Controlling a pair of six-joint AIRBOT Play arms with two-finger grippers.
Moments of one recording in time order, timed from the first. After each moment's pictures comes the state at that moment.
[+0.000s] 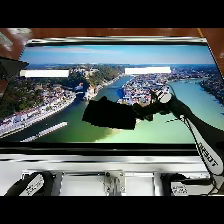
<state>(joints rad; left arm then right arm) 0.36 -0.98 1.33 0.46 -1.28 -1.16 0.14 -1.52 1.01 -0.81 0.94 1.56</state>
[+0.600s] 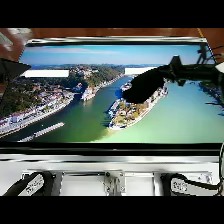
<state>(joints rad) 0.36 -1.01 1.33 0.50 -1.29 -1.16 -0.23 -1.42 1.42 -0.62 1.12 1.52</state>
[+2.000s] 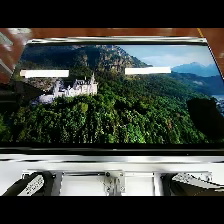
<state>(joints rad) 0.32 -1.02 1.19 0.62 -1.45 -1.22 -1.04 -1.42 1.25 -1.29 1.38 1.56</state>
